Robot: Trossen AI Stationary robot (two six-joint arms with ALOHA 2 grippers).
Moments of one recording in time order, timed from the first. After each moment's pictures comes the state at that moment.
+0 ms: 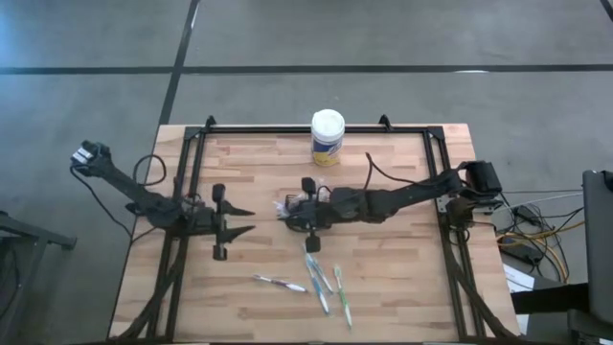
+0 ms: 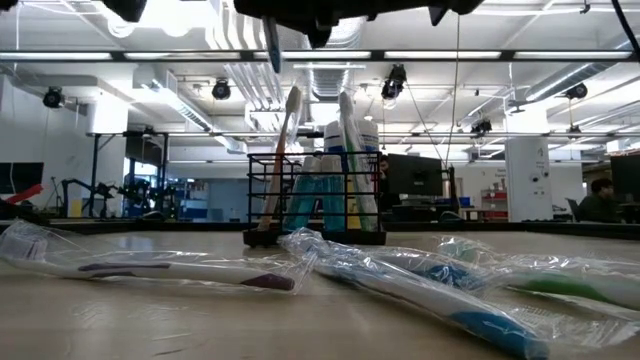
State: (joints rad) left arm -0.58 0.75 0.43 0.45 -0.64 0.12; right arm 0.13 1.78 1.18 0.44 0.09 -0.17
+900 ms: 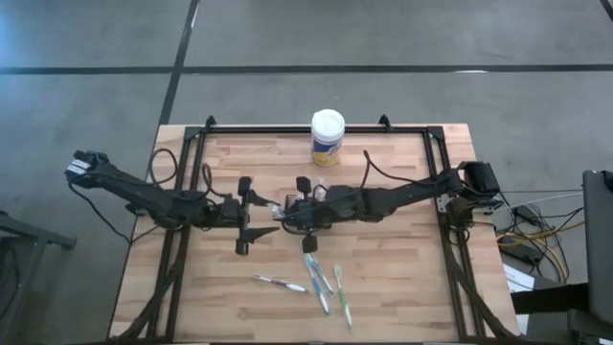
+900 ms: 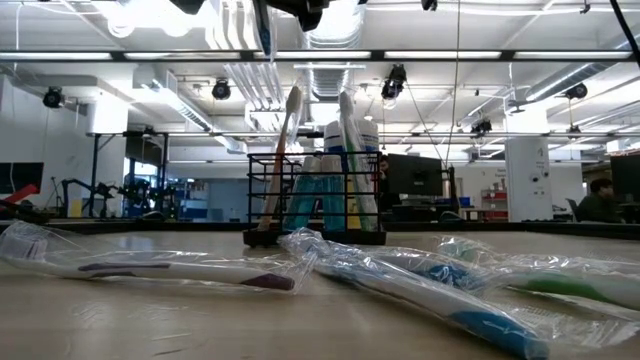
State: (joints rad) left arm -0.34 0.98 0.62 0.48 -0.33 0.08; right arm 0.14 1.79 1.27 0.38 0.07 -0.22
